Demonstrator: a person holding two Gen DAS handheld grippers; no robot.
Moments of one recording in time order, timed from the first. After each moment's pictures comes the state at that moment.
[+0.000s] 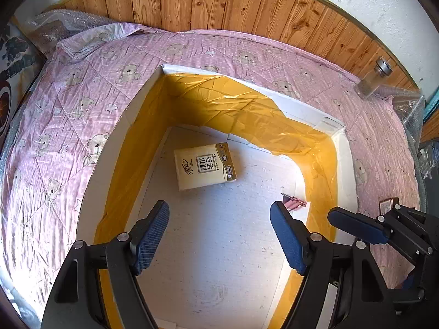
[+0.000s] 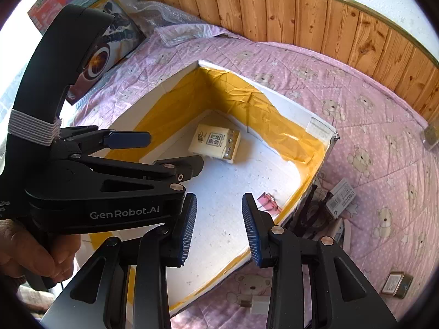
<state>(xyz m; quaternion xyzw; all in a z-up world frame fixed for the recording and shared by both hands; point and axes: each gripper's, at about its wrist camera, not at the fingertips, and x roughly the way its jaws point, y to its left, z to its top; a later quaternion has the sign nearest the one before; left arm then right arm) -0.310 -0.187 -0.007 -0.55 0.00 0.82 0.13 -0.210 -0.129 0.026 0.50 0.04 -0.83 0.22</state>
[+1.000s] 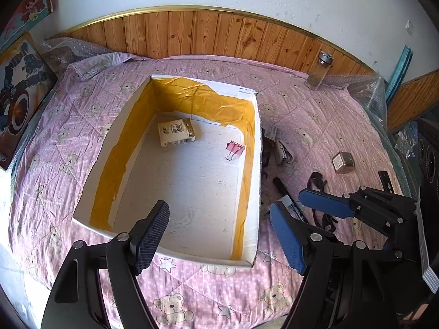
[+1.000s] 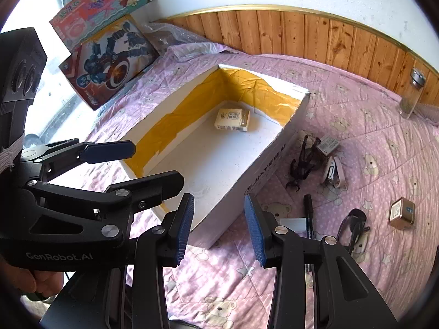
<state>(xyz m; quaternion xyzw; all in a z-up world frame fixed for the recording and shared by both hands) -0.142 -0.185 0.062 -0.48 0.01 0.86 0.18 -0.063 -0.108 0.068 0.46 0.00 -0.87 0.20</state>
